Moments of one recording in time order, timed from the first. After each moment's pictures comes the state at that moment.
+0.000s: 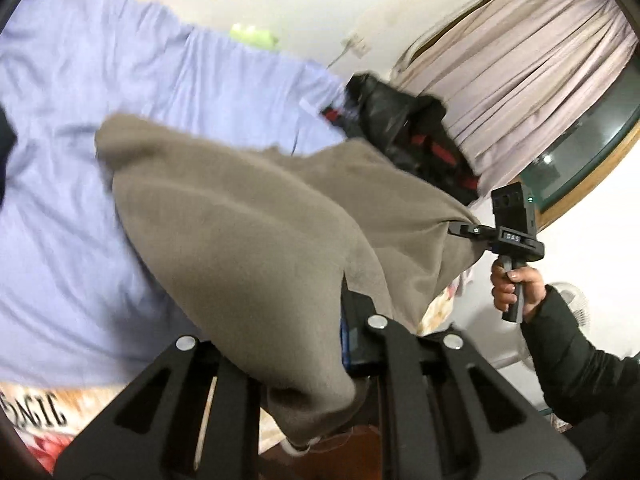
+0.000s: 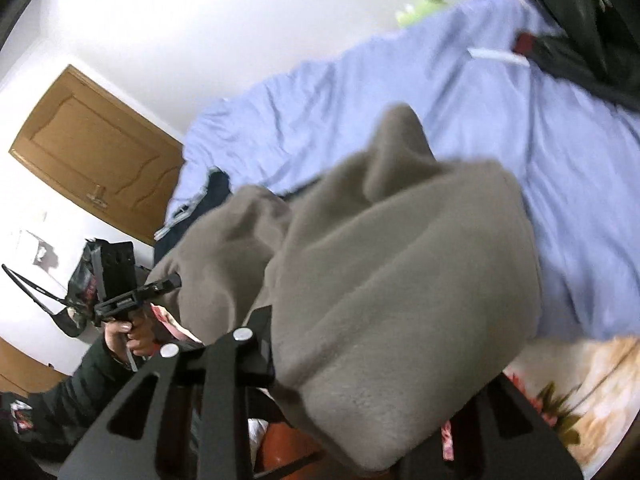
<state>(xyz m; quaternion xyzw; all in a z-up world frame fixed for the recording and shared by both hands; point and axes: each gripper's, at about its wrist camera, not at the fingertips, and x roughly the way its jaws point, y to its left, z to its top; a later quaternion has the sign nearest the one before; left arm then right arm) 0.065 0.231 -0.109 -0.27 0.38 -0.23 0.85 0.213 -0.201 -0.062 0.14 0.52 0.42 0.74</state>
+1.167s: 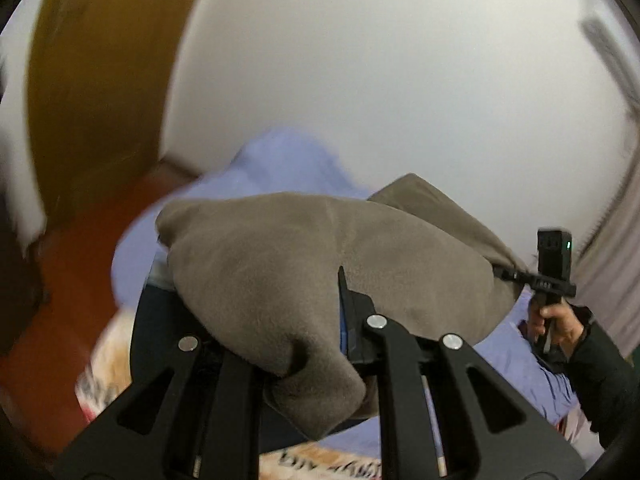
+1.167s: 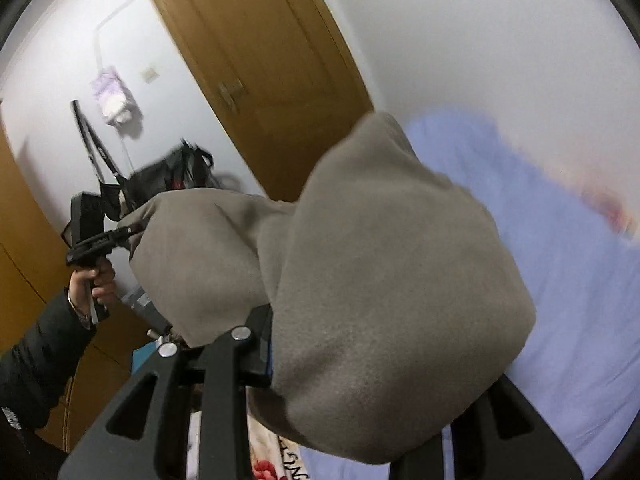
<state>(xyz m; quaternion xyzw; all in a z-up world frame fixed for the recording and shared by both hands) -0.191 0.682 -0.004 -0.30 0.23 0.21 0.90 0.204 0.423 -0.009 -0.06 0.43 0.68 0.59</state>
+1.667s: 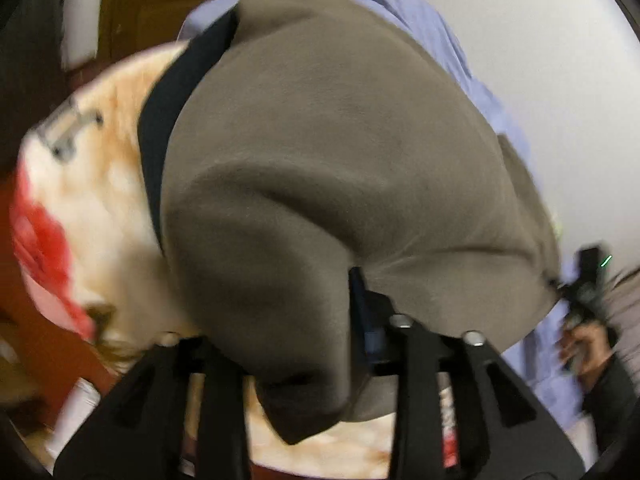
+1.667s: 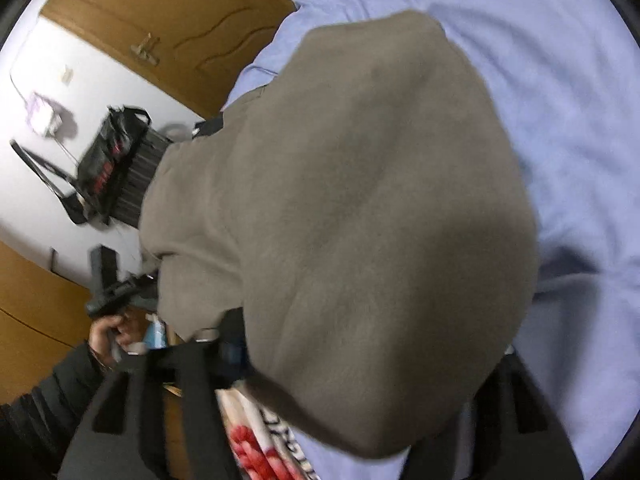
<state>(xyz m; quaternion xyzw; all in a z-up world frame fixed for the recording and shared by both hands) -0.223 0.665 -0.262 -0.39 0.36 0.27 0.80 0.171 0.393 -0.184 -0.06 0.55 0.60 0.58</state>
